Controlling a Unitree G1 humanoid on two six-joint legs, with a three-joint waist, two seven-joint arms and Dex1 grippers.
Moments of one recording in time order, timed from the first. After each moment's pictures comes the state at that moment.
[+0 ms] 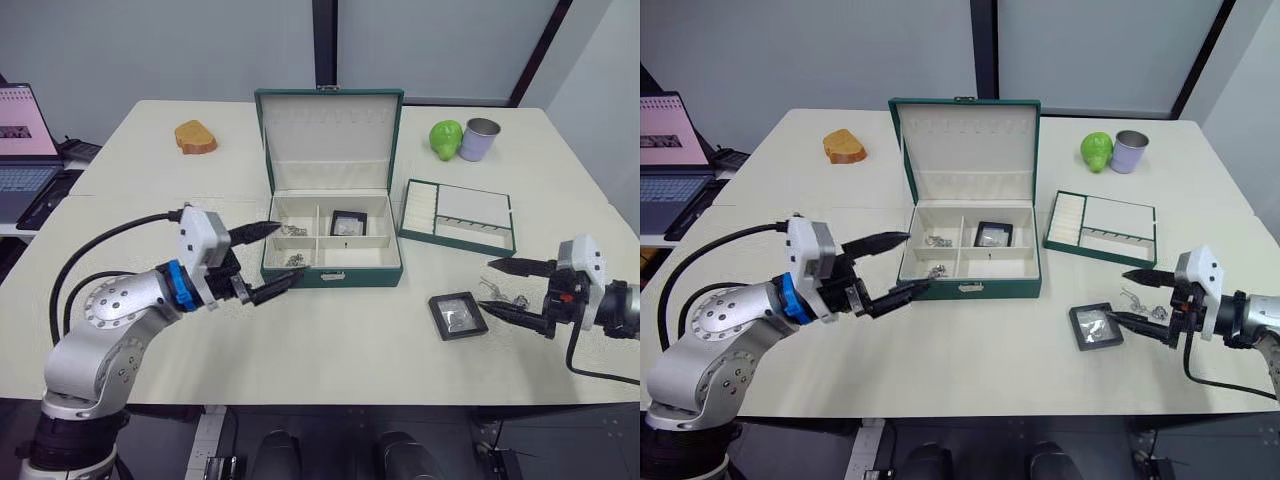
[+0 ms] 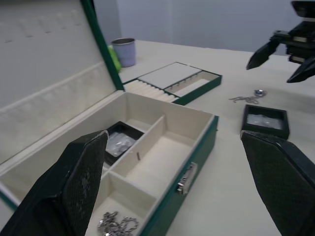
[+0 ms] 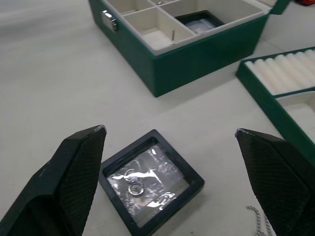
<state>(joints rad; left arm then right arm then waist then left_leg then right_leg) -0.21 0.73 0.11 -0.46 -0.62 0.46 -0.92 -0.15 -0.96 -0.17 -0.09 0.53 0.33 1.26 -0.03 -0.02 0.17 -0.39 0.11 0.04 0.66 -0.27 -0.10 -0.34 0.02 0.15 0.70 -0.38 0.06</state>
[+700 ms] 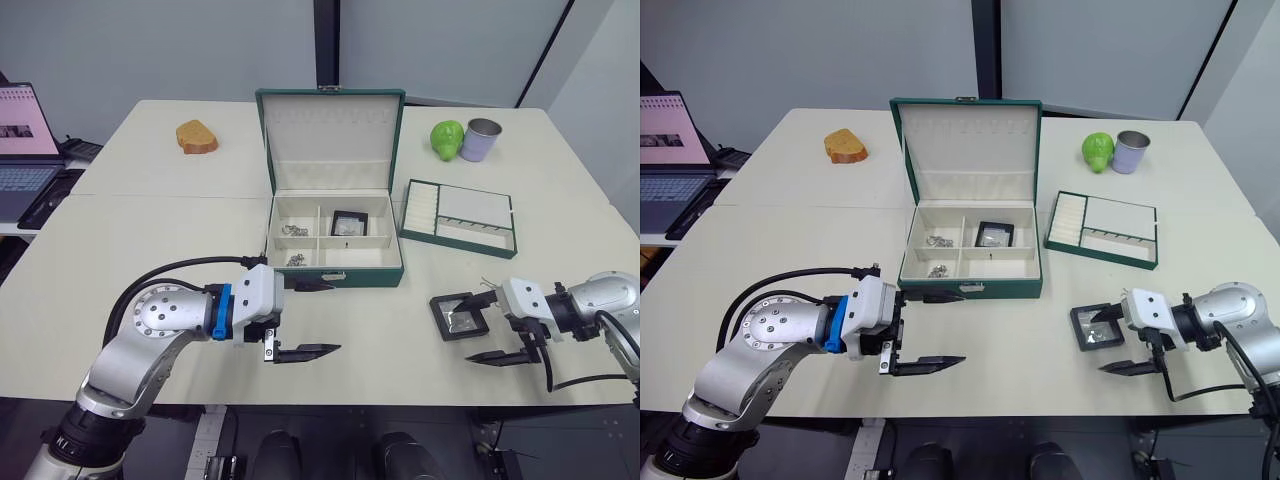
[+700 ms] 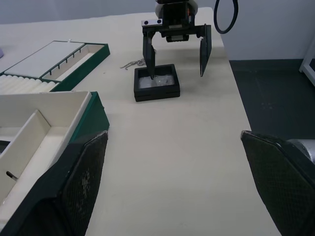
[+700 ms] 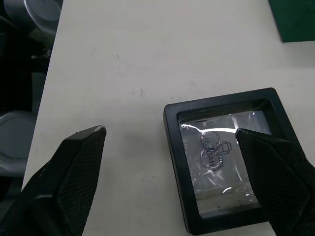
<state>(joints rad) -0.22 0.74 -0.09 -0.44 -0.47 0.30 -1.10 -0.29 -0.96 0.12 0.12 0.25 -0.02 1.48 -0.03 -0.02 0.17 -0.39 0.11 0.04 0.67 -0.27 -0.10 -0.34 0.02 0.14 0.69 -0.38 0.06</state>
